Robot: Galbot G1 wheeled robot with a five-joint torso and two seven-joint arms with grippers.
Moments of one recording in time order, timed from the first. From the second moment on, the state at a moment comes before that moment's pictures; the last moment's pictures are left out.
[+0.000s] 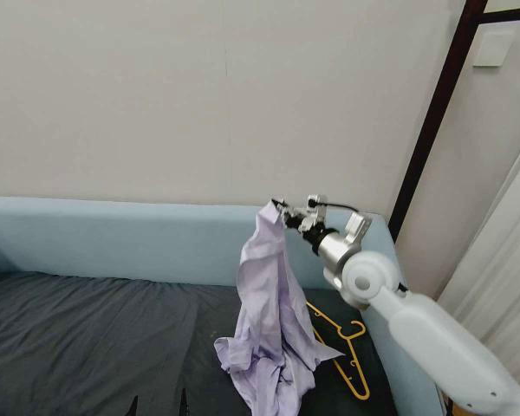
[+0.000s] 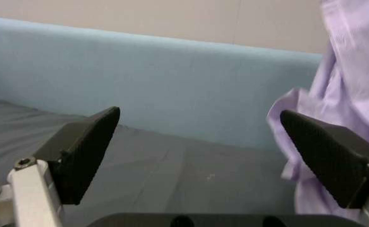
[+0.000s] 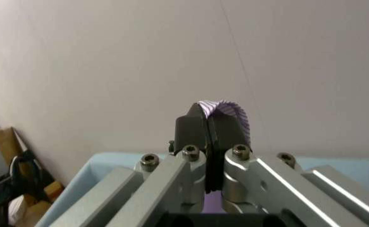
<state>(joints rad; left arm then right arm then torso) 1.87 -1.39 -0.36 -1.91 -0.06 -0.61 -0.34 -0.28 0.99 -0.16 1.79 1.32 -0.18 0.28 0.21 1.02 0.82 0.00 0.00</state>
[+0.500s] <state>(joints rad) 1.86 -1.40 -0.35 -1.92 -0.06 -0.61 -0.34 0.04 1.04 -0.22 1.77 1.40 -0.15 0.45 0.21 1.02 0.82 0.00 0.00</state>
